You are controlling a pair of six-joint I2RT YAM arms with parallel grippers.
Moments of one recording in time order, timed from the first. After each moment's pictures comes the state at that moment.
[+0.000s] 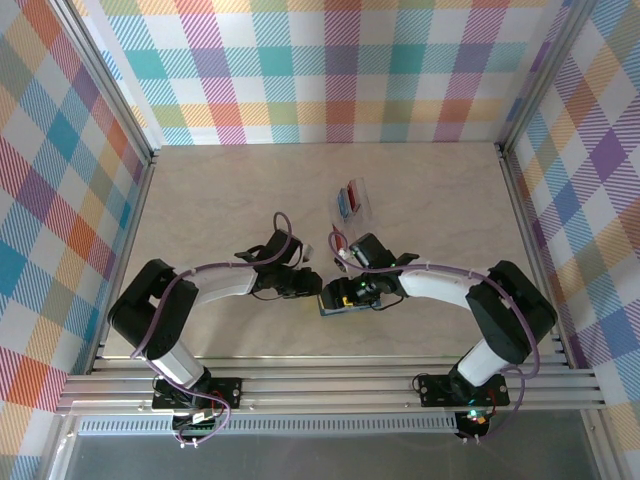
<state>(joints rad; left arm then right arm) -0.63 1.62 0.81 -0.20 0.41 -0.65 0.74 1.57 0.81 -0.28 -0.51 0.49</state>
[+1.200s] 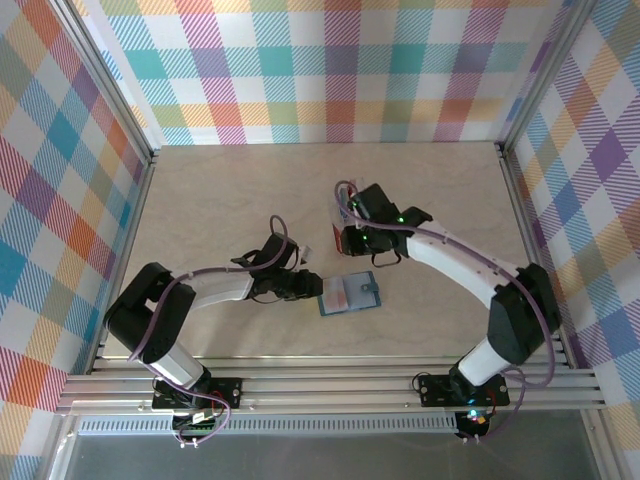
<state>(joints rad) -0.62 1.59 0.73 -0.10 0.46 -0.69 0.67 1.59 1.27 -0.68 -0.04 0.43</state>
